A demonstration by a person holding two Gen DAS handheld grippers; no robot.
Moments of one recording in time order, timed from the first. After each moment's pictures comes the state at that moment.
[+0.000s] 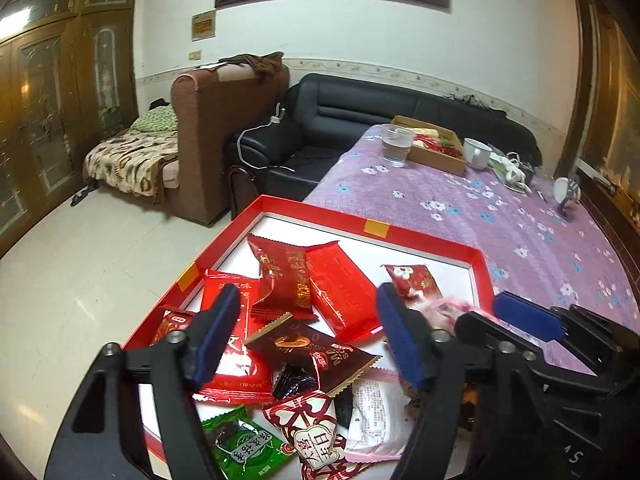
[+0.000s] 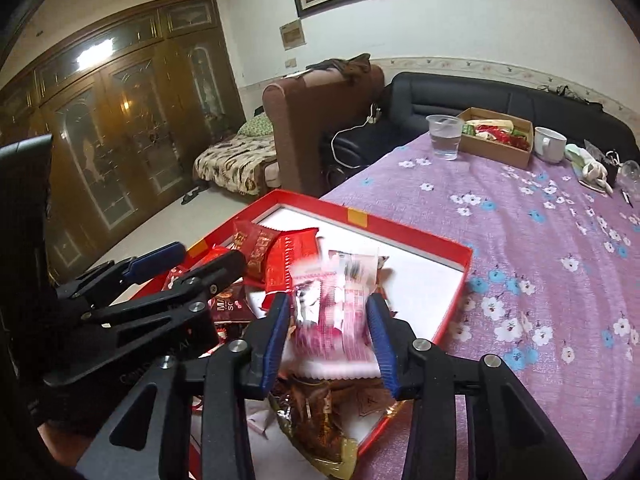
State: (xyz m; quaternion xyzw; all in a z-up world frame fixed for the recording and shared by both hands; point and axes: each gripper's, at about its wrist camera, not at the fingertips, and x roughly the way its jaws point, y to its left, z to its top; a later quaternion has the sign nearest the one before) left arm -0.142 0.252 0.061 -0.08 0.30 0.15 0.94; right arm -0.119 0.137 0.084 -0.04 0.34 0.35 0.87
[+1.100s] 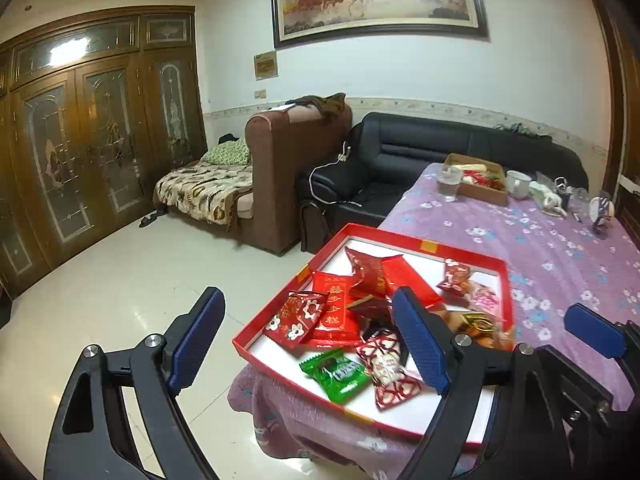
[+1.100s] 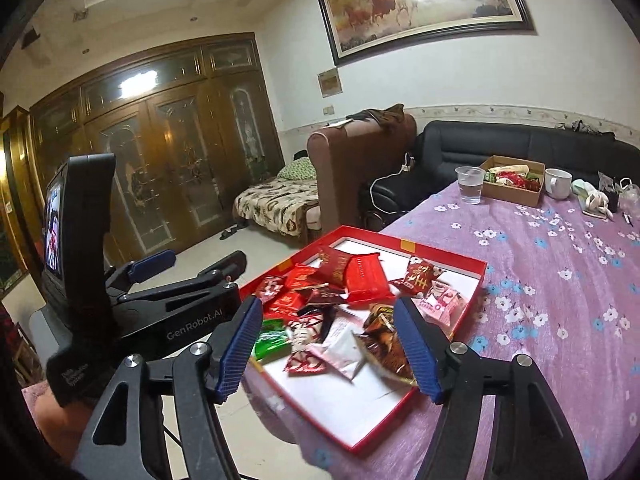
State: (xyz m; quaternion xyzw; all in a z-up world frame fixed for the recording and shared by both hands) left arm -0.241 0.243 0.103 -0.04 0.24 0.27 0.93; right arm -0.227 0.100 0.132 0.00 0.25 0.41 0.88
